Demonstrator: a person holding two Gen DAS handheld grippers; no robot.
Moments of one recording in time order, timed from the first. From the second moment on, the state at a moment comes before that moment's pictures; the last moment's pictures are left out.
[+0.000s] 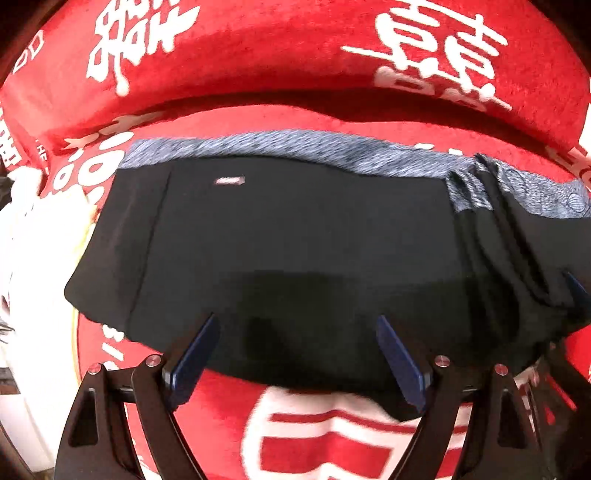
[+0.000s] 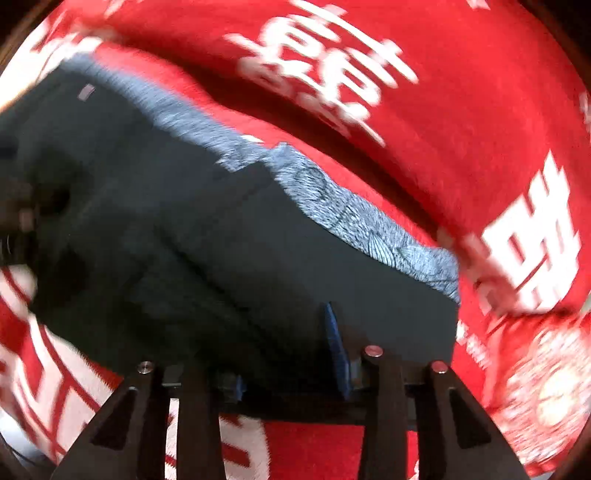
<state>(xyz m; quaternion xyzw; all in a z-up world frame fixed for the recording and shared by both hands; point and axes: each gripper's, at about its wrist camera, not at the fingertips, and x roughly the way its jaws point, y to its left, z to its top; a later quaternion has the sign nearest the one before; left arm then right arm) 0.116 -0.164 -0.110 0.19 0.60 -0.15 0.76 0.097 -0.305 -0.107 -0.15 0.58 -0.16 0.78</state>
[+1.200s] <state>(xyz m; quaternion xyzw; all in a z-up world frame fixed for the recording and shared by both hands) 0.077 -0.256 -0.104 0.19 0.62 -0.27 0.71 -0.008 -0.440 -0.120 0.55 0.49 -0.03 0.68</state>
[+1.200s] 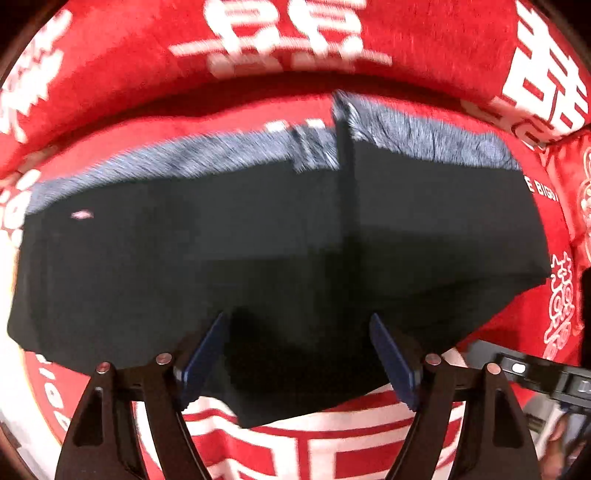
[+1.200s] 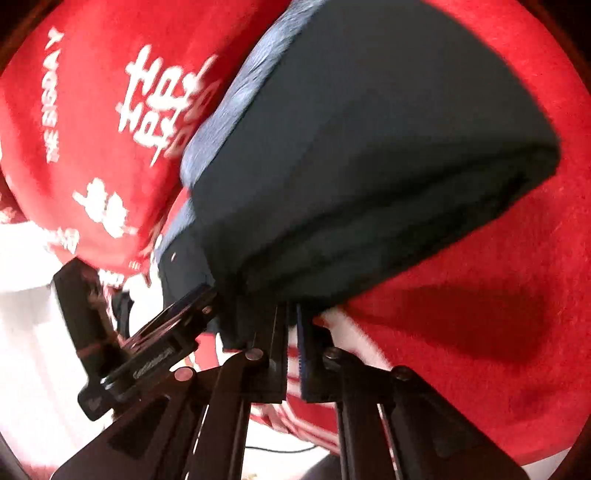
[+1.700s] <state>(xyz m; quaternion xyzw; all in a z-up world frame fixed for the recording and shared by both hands) 0.108 -0.326 -0.105 0.15 0.62 -0.33 0.69 0.041 -0.557 -0.089 0.39 0.50 -0.11 0.76</state>
